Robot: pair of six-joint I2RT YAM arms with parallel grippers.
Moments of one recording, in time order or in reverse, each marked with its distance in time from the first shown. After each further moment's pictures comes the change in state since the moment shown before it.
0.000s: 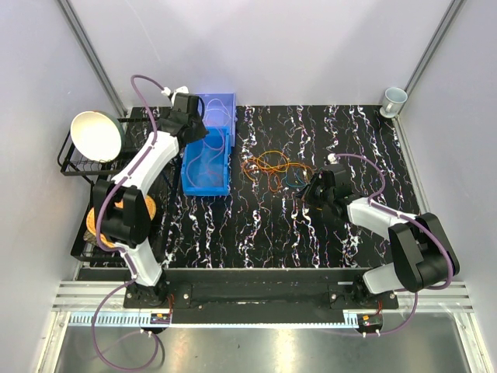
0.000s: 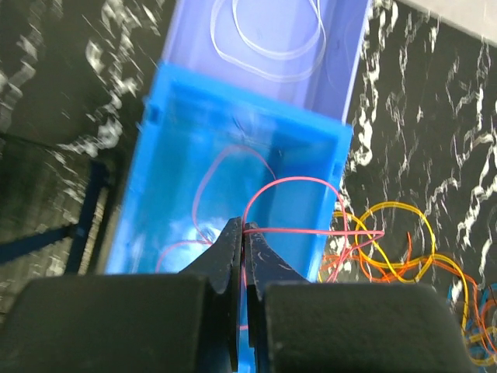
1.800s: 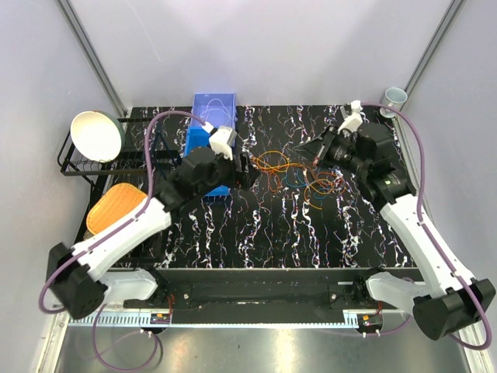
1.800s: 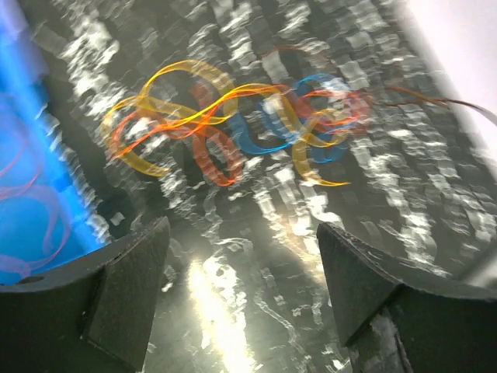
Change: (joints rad) left arm -0.429 -0.534 -0.554 0.333 0.198 0.159; right arm 0.000 -0.309 0.495 -0.367 -0.218 -0.042
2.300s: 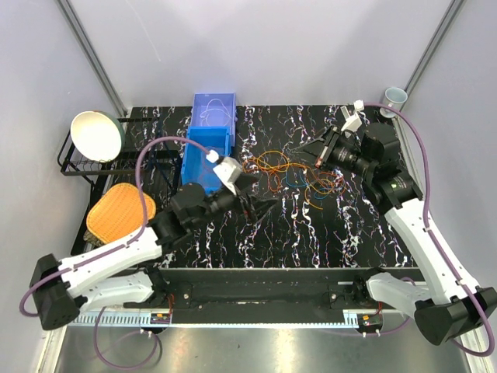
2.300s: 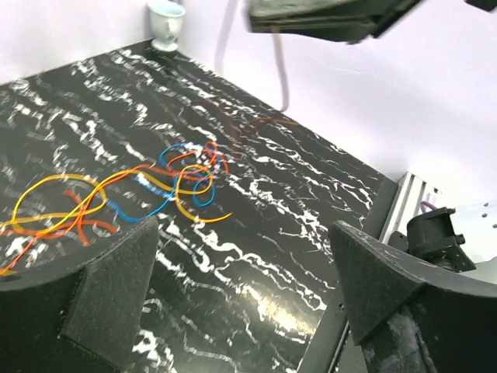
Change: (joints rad) left arm -0.226 -0.263 -0.293 0.441 0.108 0.125; right arm 0.000 -0.046 0.046 -0.014 -0.137 0.124
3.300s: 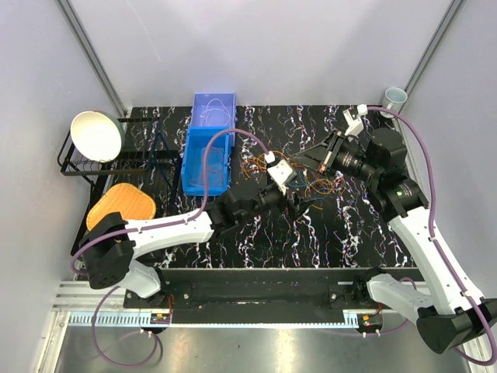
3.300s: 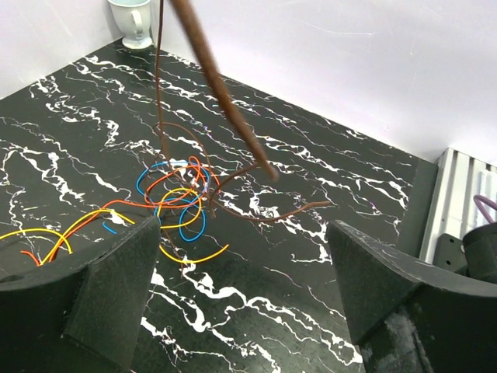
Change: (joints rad) left arm -0.140 0.482 0.196 0.236 -0.081 0.152; right arm 0.000 -0.063 -0.023 -0.001 -0.062 0.066
